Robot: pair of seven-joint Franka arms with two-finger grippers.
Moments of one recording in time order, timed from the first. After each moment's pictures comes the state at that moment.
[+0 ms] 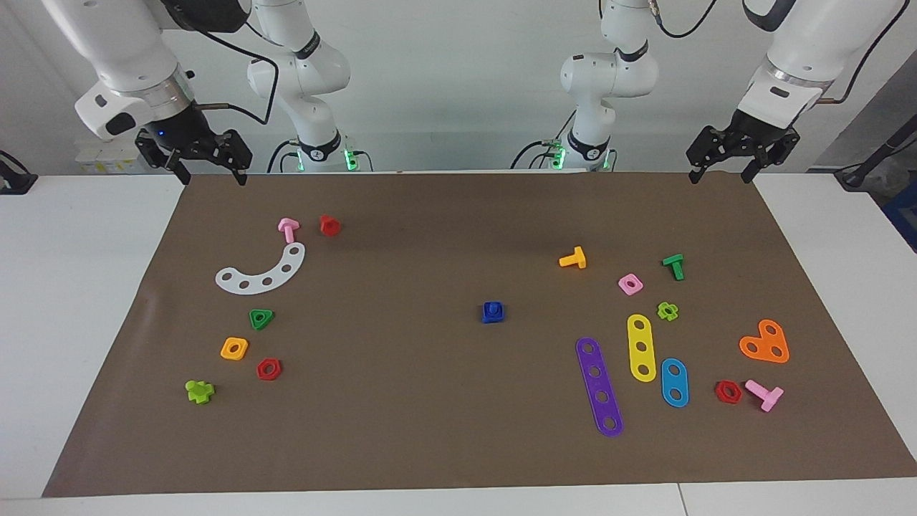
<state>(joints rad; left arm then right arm) -0.11 -0.06 0.09 -1.59 -0.01 1.53 0.02 0.19 -0.03 -0.21 -1.57 -0.02 1.46 0.01</state>
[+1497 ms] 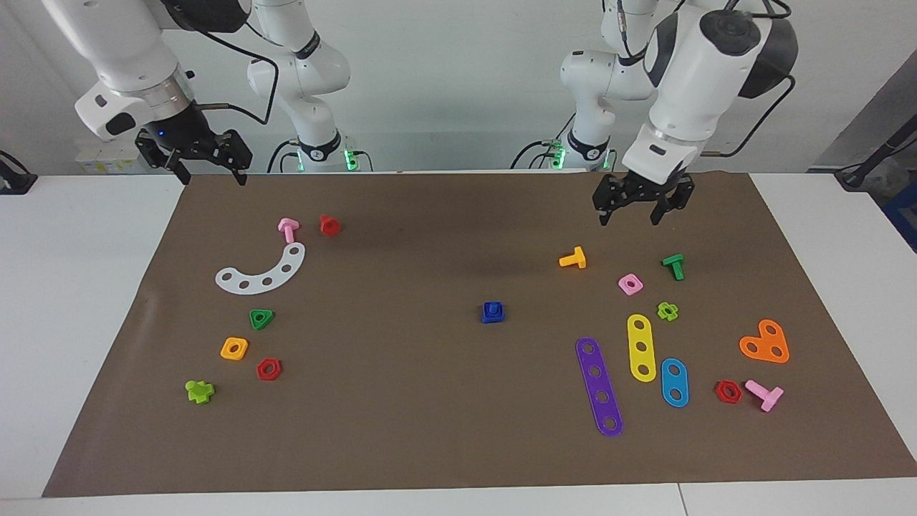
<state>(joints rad) -0.45 0.19 0.06 -1.66 -0.03 1.91 -0.37 0.19 -0.03 -0.21 -1.57 -0.02 1.46 0.01</state>
